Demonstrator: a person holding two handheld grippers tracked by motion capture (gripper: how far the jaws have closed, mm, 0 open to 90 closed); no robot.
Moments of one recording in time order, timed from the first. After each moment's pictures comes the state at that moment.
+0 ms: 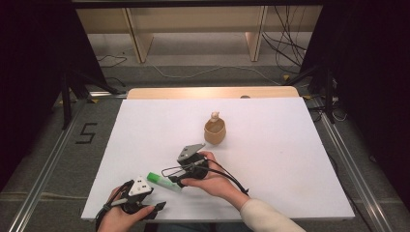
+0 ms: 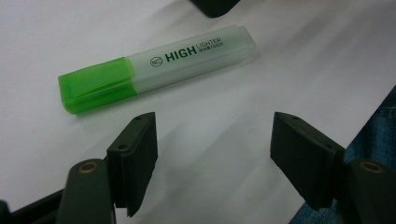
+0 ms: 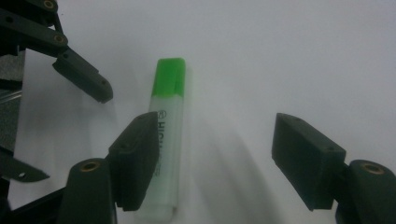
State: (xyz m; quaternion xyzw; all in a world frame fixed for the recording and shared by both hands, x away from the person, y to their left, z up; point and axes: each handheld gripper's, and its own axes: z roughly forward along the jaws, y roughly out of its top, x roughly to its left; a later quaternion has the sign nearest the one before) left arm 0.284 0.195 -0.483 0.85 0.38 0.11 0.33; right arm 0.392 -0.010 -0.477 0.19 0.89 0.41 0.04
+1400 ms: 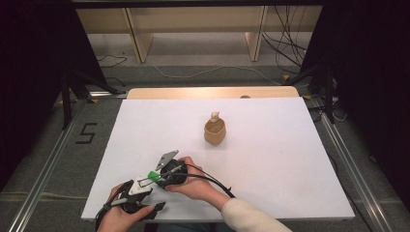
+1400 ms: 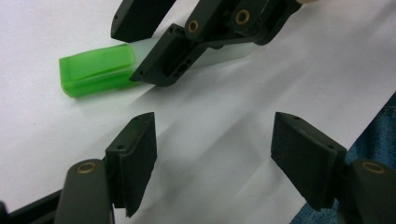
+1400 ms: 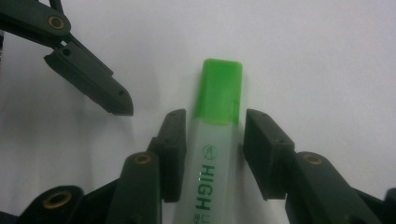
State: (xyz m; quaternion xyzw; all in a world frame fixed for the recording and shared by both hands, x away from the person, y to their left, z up) left arm 0.285 0.196 -0.485 0.85 0.39 0.11 0.33; right arm 0.383 0.043 -0.493 0.14 0.92 0.36 0.05
